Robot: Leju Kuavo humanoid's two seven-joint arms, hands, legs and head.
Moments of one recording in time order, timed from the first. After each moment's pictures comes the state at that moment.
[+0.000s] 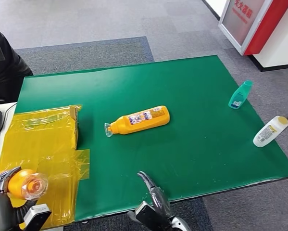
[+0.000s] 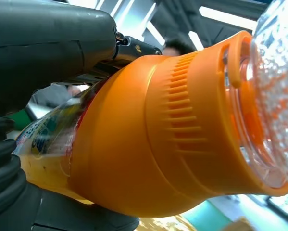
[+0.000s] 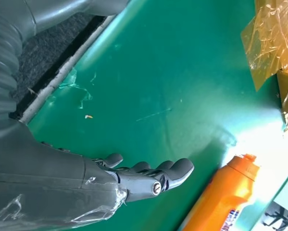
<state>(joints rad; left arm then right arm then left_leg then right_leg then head) 0.31 -0.11 0.17 -1.65 -1.02 0.64 -0.48 0.11 0.02 0.60 -1.19 0.34 -0.37 -0.32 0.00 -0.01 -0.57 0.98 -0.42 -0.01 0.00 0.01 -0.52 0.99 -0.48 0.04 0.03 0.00</state>
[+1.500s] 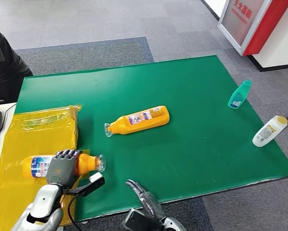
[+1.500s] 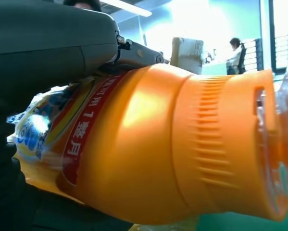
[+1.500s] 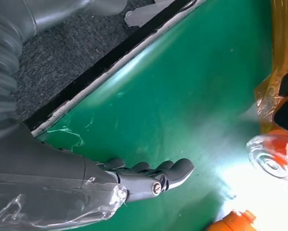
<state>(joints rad) -0.09 0.08 -0.33 -1.22 -1.57 0.27 0.20 0.03 0.01 0.72 -1.08 0.30 -0.29 -0.28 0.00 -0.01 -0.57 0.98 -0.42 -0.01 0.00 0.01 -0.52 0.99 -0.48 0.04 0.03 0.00</state>
